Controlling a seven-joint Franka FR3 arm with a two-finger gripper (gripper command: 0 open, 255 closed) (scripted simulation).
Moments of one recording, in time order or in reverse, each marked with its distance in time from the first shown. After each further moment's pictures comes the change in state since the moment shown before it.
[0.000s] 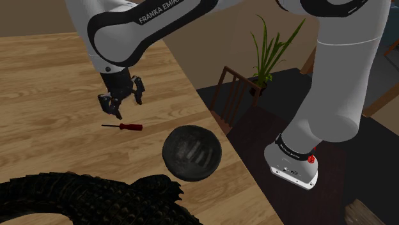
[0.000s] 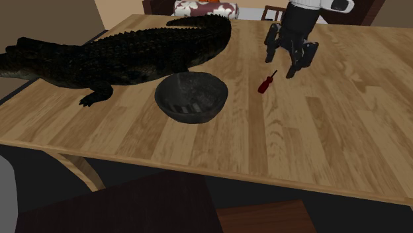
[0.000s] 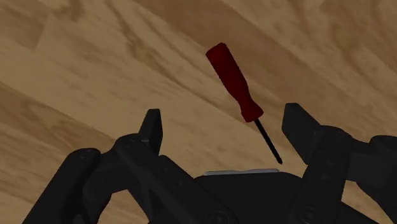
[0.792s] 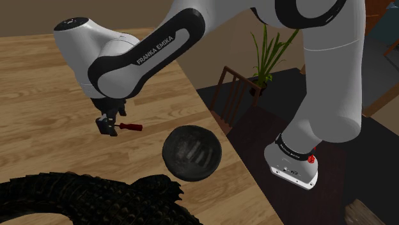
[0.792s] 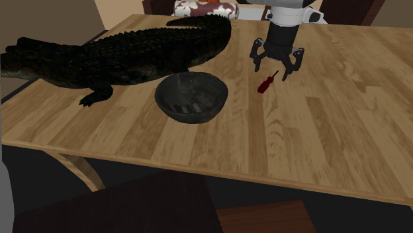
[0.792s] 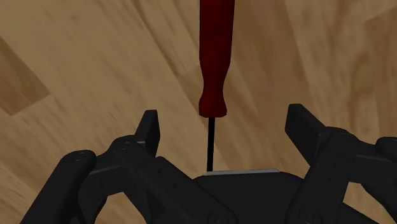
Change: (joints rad) arm 0.048 0.144 0.039 0.043 -0.190 0.147 -0.354
